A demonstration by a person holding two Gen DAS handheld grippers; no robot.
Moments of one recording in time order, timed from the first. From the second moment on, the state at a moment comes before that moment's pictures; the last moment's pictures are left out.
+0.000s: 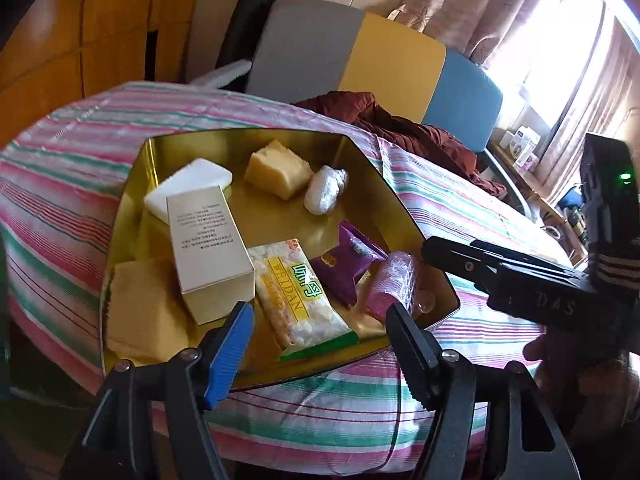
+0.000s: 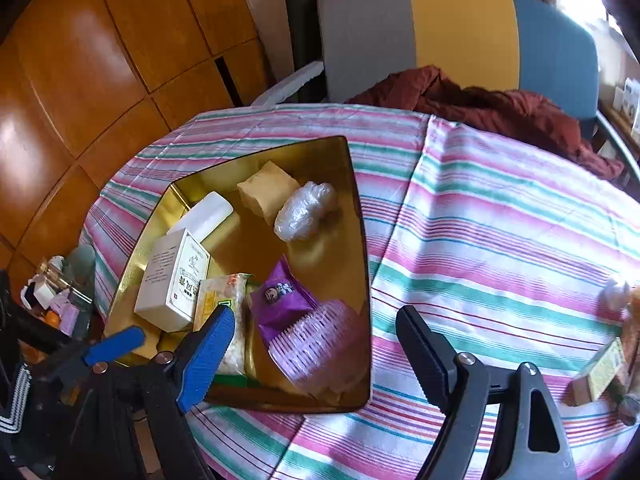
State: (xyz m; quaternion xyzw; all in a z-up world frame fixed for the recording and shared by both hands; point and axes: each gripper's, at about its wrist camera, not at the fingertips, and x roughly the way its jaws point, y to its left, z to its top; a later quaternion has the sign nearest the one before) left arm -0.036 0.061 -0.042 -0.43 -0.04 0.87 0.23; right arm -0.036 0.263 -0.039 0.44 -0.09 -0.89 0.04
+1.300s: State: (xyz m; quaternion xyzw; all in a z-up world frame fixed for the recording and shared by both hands) left arm -0.008 0.086 -0.032 -0.40 0.04 0.89 0.21; right arm 0.021 0.345 -0.043 0.42 -0.08 -0.90 -0.08
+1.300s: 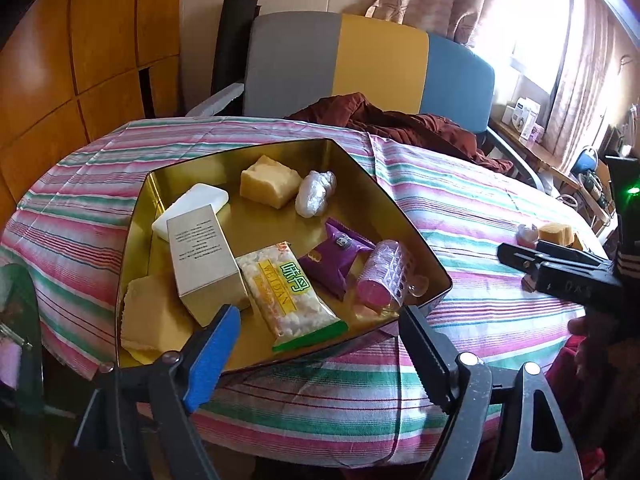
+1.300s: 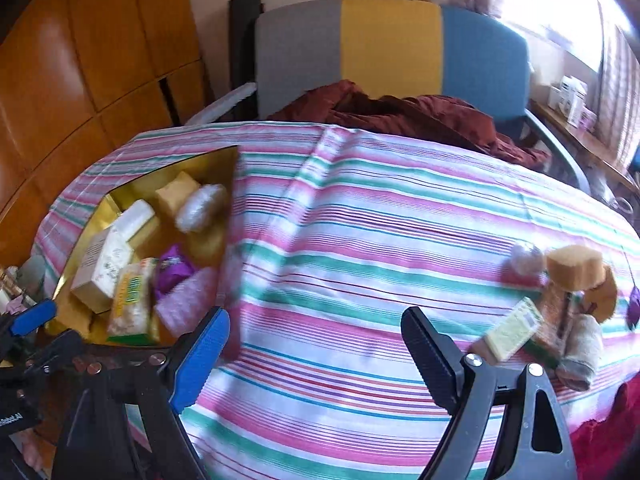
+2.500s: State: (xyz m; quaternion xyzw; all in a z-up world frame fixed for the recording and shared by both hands) left arm -0.002 0.208 -0.009 -0.38 0.07 0.84 0.39; right arm 0.160 0.608 -0.036 0.28 -0.39 -0.82 -0.33
